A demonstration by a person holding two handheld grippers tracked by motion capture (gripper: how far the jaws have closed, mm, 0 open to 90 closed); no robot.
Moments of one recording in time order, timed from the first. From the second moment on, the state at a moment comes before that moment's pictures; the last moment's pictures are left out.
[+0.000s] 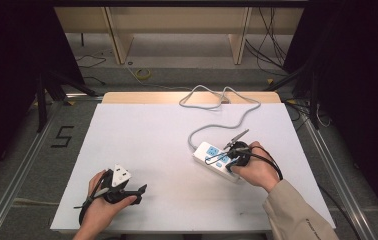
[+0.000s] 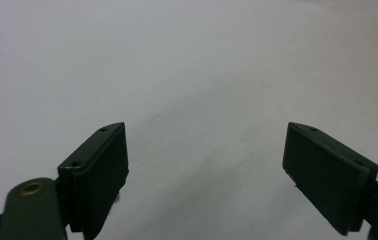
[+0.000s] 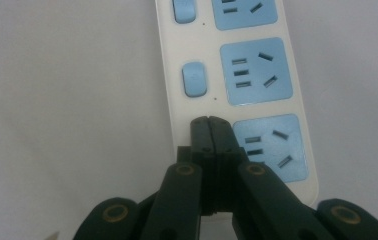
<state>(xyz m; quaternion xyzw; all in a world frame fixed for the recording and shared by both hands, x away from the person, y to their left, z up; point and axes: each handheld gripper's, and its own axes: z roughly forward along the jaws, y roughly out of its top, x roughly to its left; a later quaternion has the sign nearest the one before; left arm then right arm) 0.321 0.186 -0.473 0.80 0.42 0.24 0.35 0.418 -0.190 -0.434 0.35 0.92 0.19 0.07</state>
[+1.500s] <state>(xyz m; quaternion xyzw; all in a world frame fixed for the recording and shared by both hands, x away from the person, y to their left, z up) 0.321 0.186 -0.474 0.81 0.42 0.23 0.35 0.417 -0.196 -0.432 0.36 0.91 0.20 0.07</state>
